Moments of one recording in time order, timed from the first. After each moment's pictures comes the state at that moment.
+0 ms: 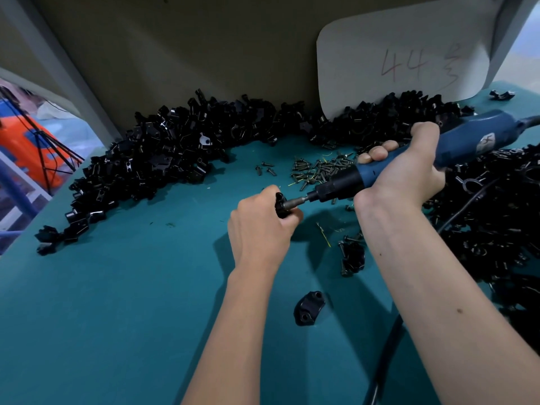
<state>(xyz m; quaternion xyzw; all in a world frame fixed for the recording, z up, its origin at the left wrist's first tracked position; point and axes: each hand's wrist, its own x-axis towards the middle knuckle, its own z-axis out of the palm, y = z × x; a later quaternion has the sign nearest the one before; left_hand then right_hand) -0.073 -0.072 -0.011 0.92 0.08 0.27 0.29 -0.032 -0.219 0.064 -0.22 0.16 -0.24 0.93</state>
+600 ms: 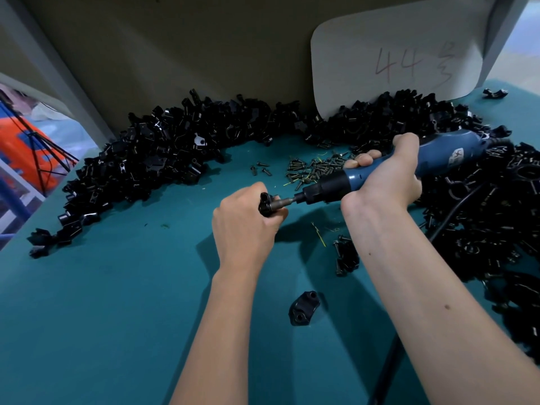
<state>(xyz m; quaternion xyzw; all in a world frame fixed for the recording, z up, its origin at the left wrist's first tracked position) -0.077 -0.061 -0.002 0.90 0.05 0.32 0.29 -0.027 -0.215 0.059 -0.16 0.24 -0.18 0.94</state>
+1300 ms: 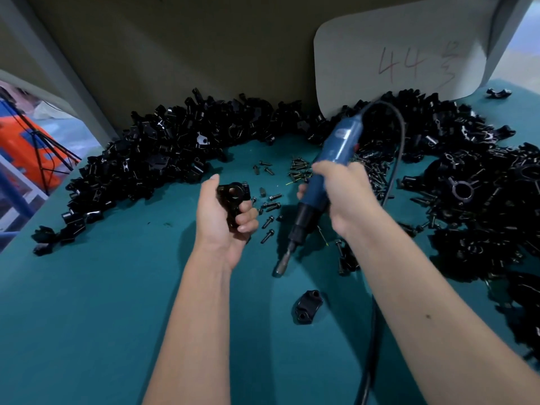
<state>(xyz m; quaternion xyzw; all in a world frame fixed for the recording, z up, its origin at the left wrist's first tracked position) -0.076 -0.030 0.012 0.44 0.14 0.03 0.89 -0.027 -0.202 0.034 -0.59 0.12 0.06 0.80</state>
